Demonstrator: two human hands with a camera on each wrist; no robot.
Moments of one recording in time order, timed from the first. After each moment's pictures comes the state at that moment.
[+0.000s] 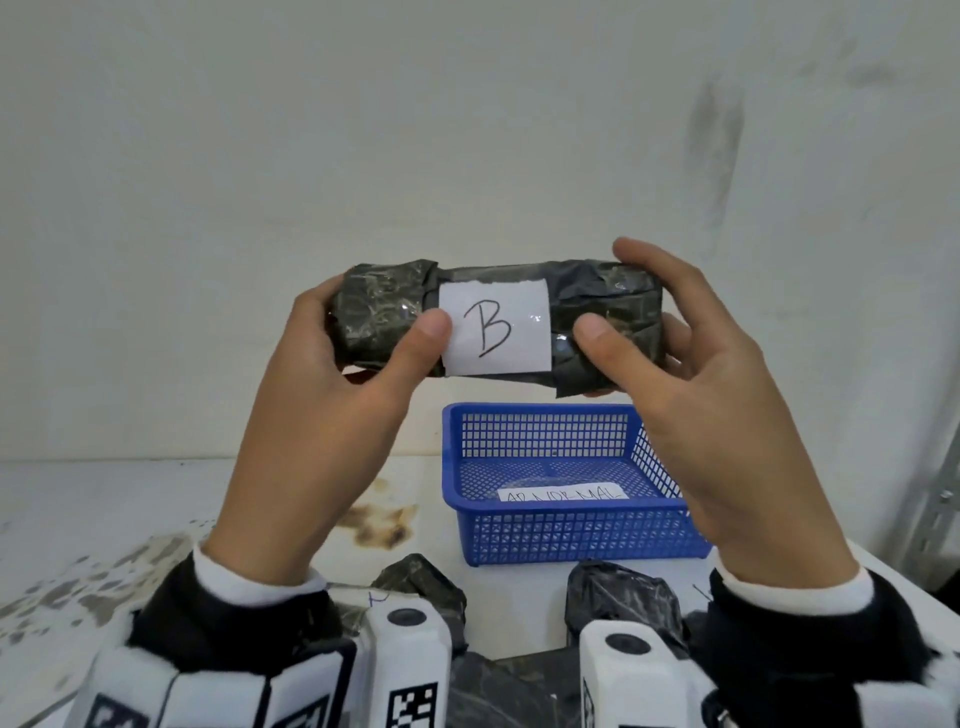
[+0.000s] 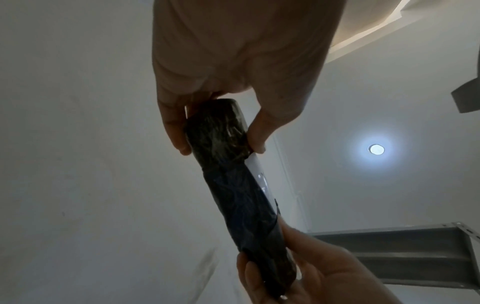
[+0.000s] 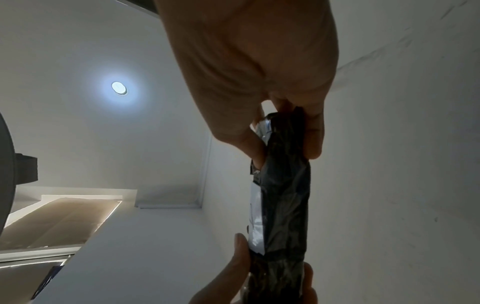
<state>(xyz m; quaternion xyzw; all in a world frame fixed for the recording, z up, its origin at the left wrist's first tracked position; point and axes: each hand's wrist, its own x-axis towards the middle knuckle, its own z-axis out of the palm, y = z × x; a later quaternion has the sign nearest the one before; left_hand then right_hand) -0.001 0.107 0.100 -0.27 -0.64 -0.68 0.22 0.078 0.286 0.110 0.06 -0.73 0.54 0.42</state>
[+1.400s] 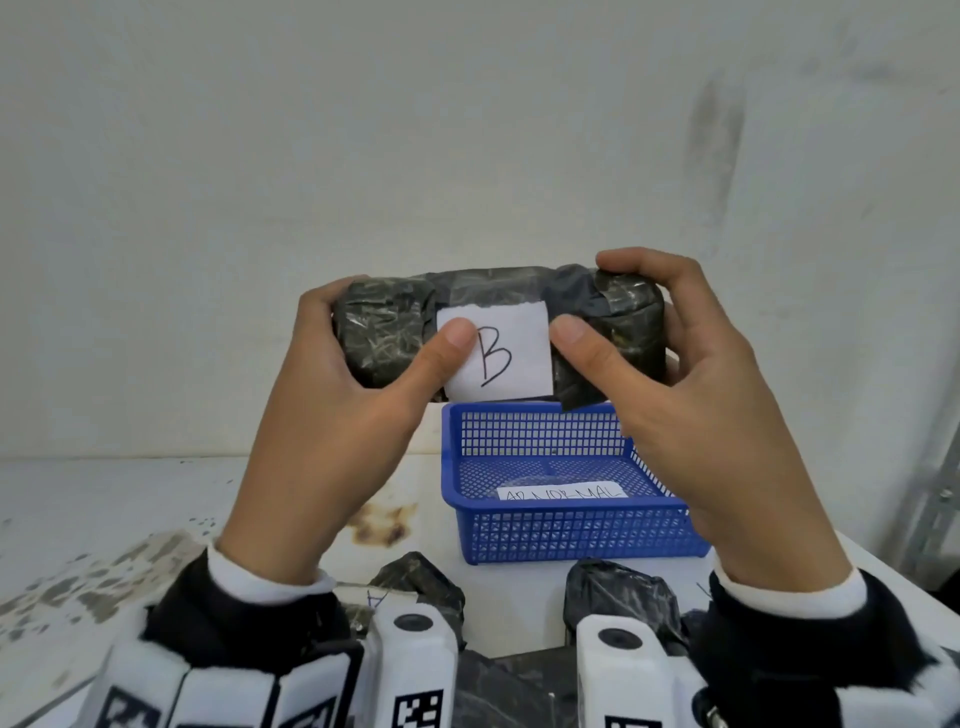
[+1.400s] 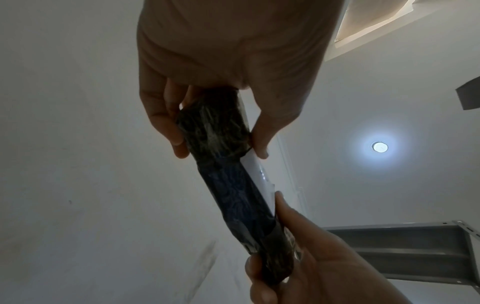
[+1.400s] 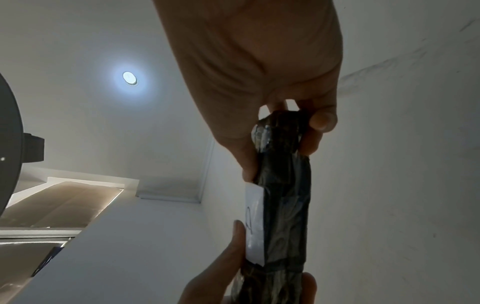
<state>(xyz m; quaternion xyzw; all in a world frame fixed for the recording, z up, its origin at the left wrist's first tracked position) 0.007 0.113 0.102 -0.23 -0.67 -0.67 0.21 0.078 0.283 0.108 0.06 -0.75 0.51 0.43</state>
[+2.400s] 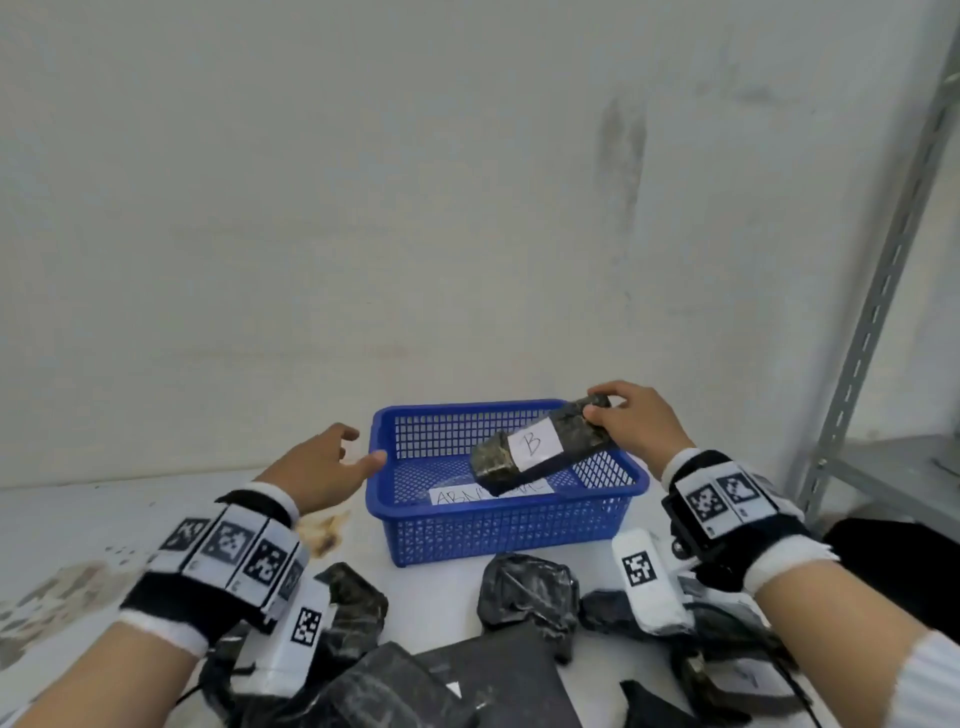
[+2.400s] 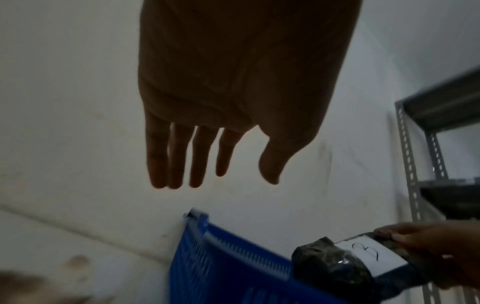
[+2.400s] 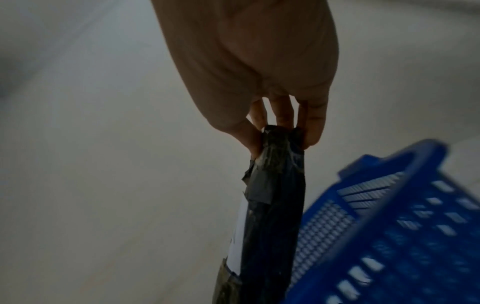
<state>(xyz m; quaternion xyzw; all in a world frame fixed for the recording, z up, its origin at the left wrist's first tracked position) -0.097 0.154 0.057 -0.20 -0.93 -0.30 -0.07 0.020 0.452 0.071 -0.25 -0.84 0.39 0.28</state>
